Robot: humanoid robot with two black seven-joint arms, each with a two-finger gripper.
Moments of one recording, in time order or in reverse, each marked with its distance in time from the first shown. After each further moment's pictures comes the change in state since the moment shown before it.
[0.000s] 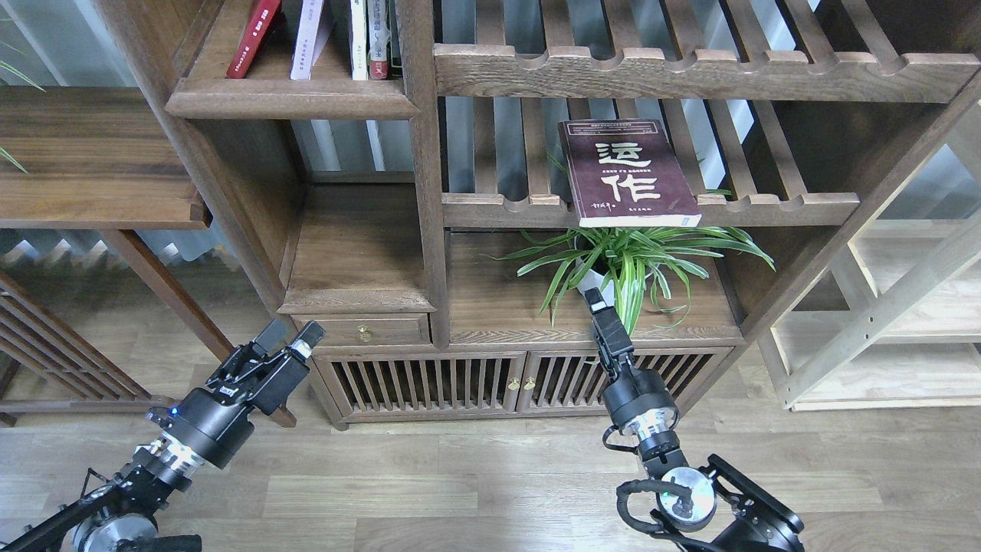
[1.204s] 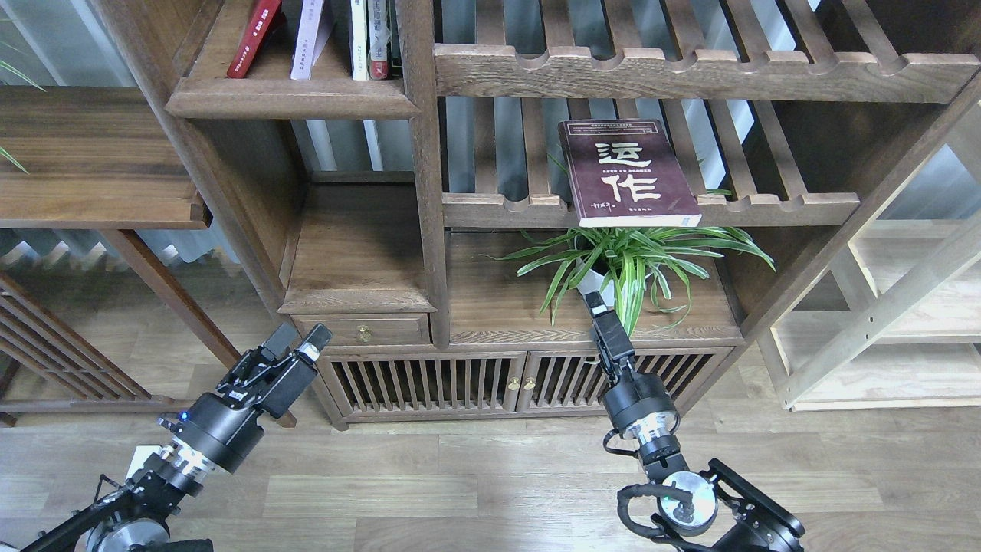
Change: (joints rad) left arm 0.019 -0.035 -0.005 0.009 0.001 0.000 0.000; right arm -0.012 0.000 -0.007 -0.005 0.000 0.009 0.000
